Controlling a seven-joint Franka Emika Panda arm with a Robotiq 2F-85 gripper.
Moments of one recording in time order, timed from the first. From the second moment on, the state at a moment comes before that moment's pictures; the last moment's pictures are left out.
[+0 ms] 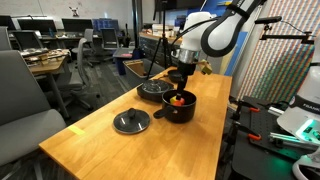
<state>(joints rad) 0.16 0.17 0.17 -2.50 0.05 2.79 -0.07</state>
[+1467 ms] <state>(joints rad) -0.13 0.20 -0.11 -2.07 0.14 2.52 -0.02</state>
